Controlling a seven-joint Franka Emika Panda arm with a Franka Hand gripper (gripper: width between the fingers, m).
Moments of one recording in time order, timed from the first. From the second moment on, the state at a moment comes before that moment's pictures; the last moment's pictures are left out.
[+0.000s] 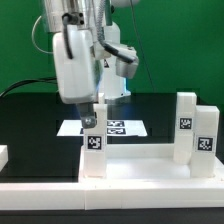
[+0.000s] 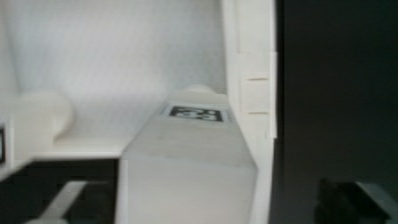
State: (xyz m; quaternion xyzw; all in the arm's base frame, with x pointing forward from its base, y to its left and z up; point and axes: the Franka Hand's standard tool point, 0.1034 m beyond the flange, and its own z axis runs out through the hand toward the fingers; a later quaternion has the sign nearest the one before) arm 0.645 -0.053 0.121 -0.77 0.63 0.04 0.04
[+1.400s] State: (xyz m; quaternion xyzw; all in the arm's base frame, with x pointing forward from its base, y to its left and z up) arm 0.646 -0.048 0.115 -0.98 0.21 0.02 0.02
